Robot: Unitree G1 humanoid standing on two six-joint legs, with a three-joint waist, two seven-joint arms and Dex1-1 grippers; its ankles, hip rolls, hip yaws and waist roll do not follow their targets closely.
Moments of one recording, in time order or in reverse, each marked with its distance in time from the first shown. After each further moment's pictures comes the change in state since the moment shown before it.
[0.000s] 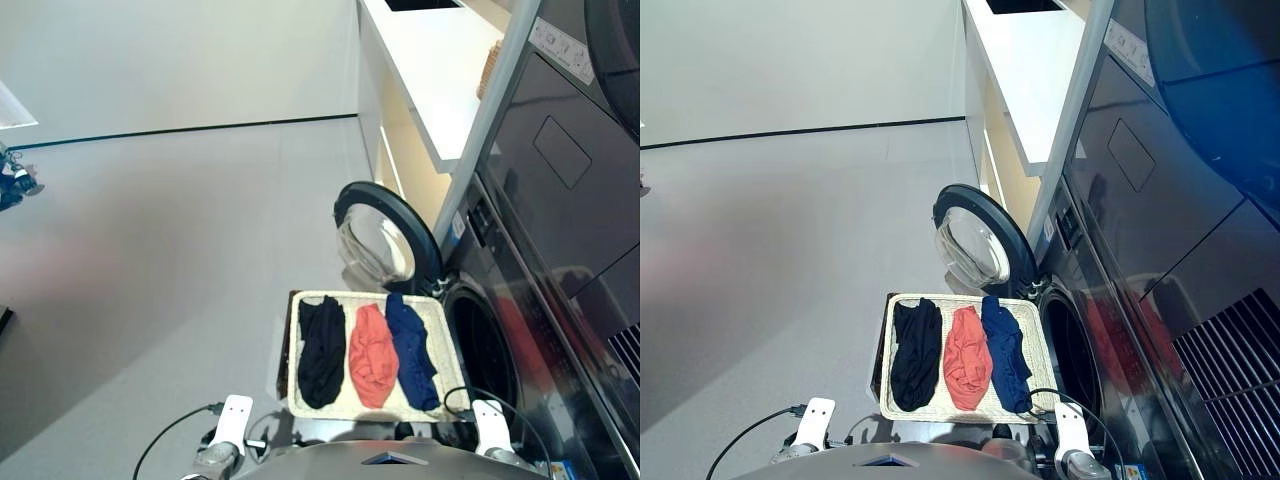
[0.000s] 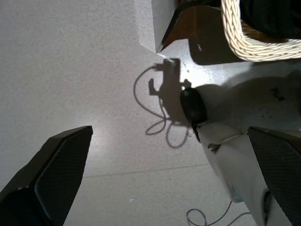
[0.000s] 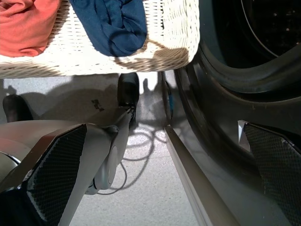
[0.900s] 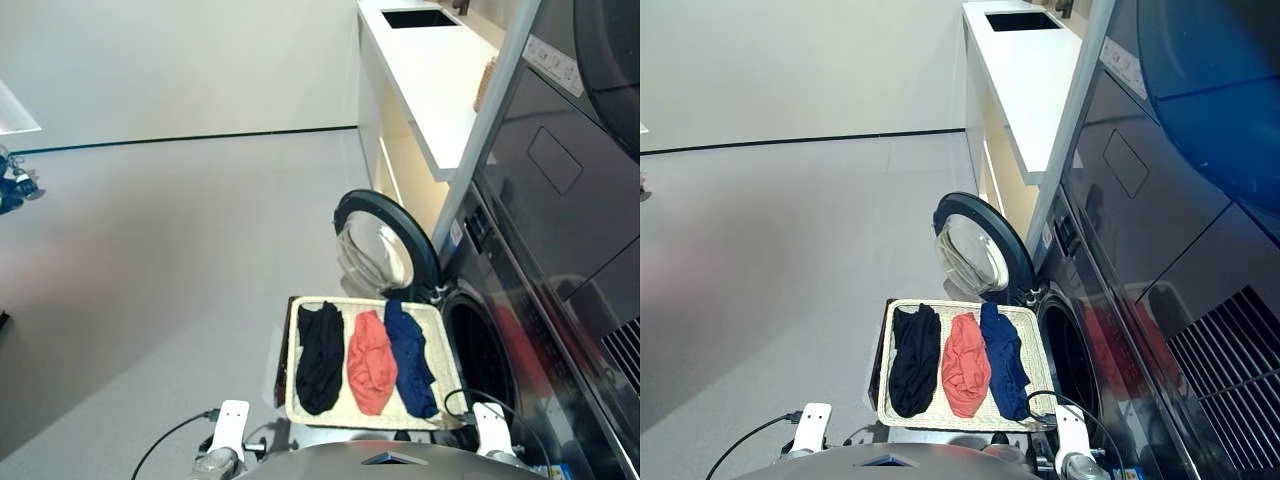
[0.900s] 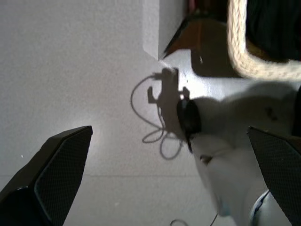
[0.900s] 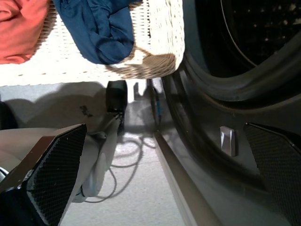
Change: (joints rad) left arm 0.018 -0.022 0.000 -0.054 -0.098 -0.007 0.053; right arm 0.004 0.011 0.015 -0.010 -0.022 -0.004 -0.072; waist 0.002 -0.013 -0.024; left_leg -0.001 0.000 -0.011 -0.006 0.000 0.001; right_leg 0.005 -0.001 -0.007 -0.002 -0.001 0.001
